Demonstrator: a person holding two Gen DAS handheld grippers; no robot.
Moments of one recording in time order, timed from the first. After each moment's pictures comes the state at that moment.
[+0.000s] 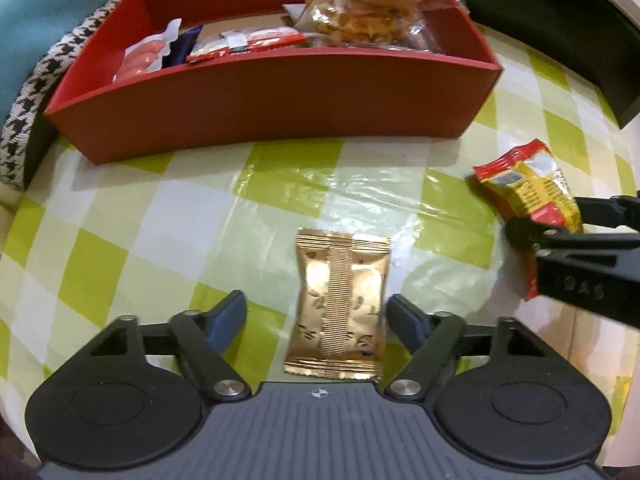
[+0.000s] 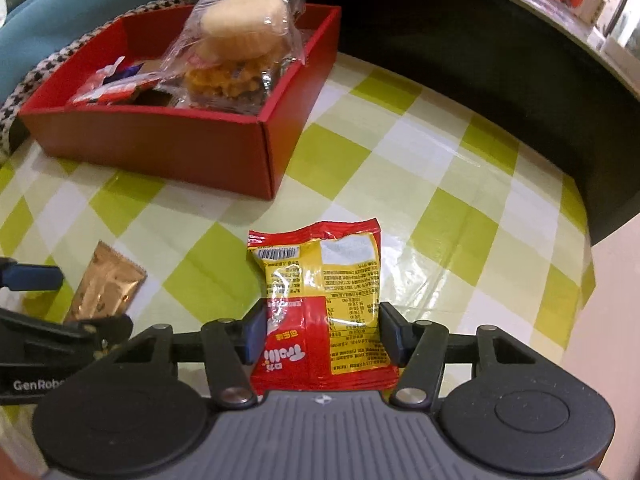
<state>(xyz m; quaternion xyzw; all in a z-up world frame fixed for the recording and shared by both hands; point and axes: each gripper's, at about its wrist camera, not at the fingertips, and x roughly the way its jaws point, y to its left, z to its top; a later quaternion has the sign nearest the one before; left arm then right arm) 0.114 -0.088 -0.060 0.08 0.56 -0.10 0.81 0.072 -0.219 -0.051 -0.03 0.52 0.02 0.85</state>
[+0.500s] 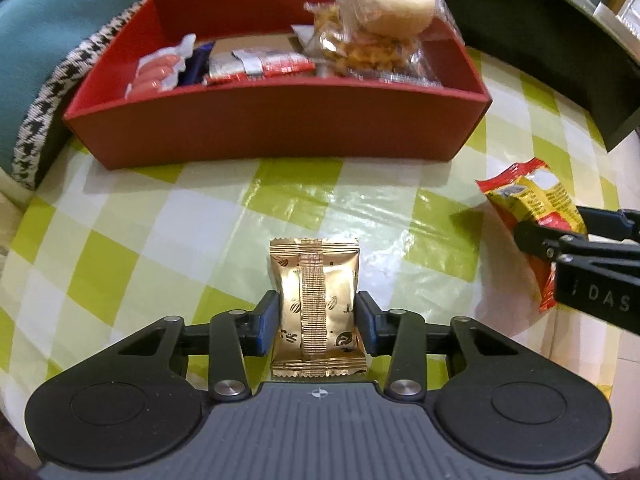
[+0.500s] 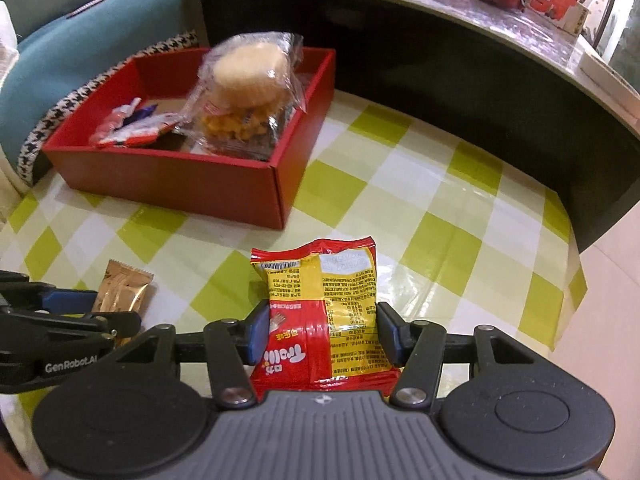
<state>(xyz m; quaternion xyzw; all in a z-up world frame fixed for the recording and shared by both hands) 0.108 -0.077 -0.041 0.06 0.55 -0.10 0.83 0.061 -0.221 -0.021 0.00 0.49 0.02 0.87</state>
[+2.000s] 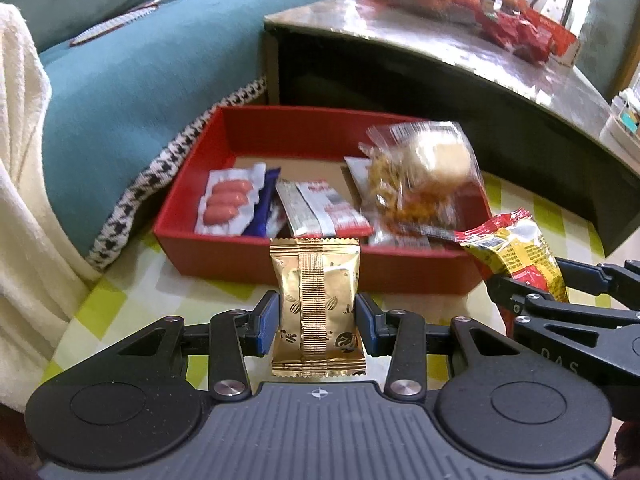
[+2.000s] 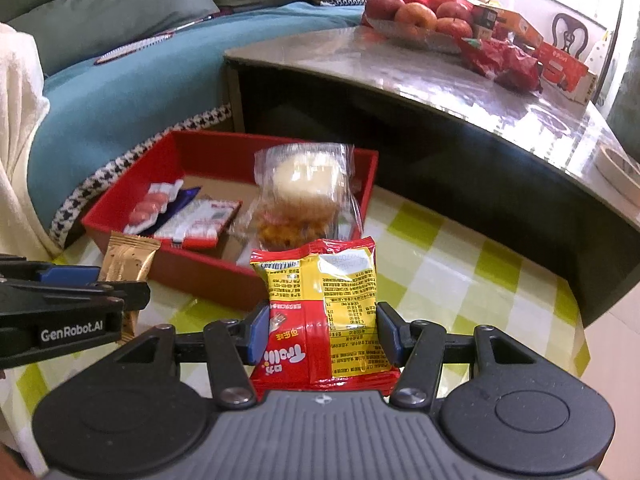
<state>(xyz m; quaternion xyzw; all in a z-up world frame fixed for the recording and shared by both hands) 0.123 -0.045 0.029 0.03 0.44 -0.06 0.89 0.087 -0.184 0.026 -0.01 0.41 0.03 0.91</state>
